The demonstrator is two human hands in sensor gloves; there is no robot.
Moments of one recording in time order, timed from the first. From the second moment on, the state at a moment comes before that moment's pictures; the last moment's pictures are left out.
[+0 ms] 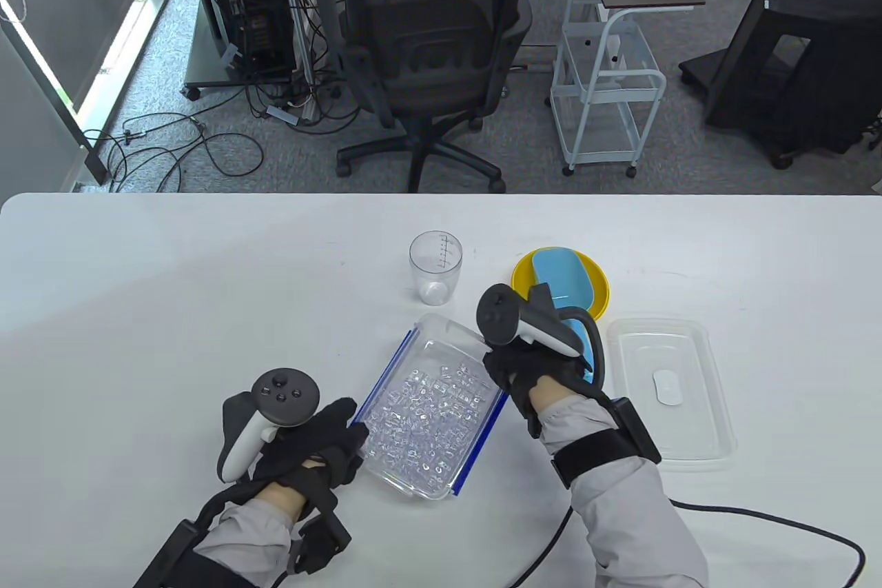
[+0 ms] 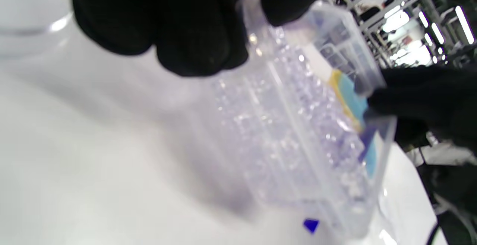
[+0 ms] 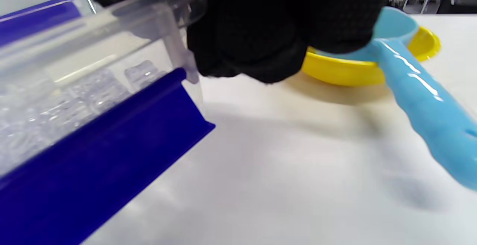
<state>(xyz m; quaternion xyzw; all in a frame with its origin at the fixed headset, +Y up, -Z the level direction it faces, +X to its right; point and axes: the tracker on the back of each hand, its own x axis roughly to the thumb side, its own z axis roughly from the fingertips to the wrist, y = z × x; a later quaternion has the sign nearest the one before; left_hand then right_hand) -0.193 -0.676 -0.244 -0.25 0.03 0.37 0.89 0.101 -0.648 -0.351 0.12 0.18 0.97 0.08</state>
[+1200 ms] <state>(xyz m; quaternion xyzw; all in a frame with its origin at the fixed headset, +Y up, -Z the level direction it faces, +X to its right) -0.185 -0.712 -0.271 -0.20 -0.01 0.53 0.82 0.137 -0.718 -0.304 0.00 0.29 0.88 0.36</state>
